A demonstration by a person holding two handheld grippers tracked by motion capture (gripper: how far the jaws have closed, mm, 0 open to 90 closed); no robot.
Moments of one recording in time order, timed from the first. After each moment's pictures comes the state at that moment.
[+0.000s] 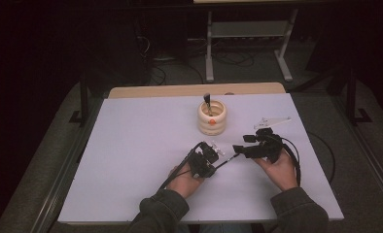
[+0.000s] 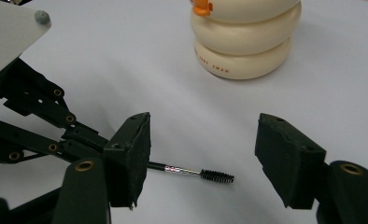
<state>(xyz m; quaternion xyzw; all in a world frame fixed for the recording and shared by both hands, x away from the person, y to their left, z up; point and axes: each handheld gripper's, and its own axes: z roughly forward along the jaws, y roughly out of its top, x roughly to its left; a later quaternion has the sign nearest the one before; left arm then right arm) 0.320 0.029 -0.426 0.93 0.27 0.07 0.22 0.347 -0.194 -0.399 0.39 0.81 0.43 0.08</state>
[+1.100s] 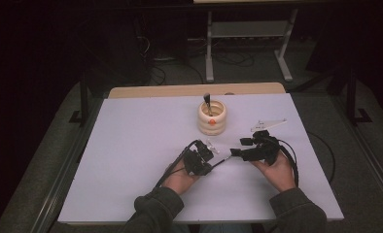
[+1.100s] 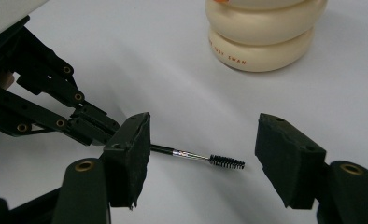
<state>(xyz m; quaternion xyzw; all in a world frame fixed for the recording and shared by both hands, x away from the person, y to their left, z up) 0.326 0.046 -0.425 0.93 0.26 0.07 0.24 0.345 -0.187 -0.405 0.38 0.82 0.43 0.06</state>
